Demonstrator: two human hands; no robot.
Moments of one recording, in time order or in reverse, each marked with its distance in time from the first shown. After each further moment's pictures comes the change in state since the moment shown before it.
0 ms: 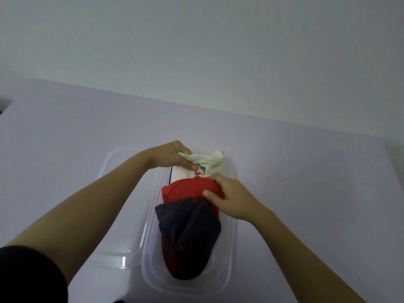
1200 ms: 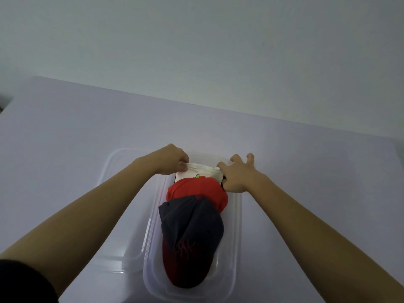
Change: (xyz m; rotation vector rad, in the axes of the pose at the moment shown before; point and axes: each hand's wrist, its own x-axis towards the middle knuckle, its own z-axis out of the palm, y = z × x) left_hand 0.011 -0.018 -0.003 0.726 0.112 -0.079; right_hand 0.071 0.023 -0.027 -0.862 -0.322 0.189
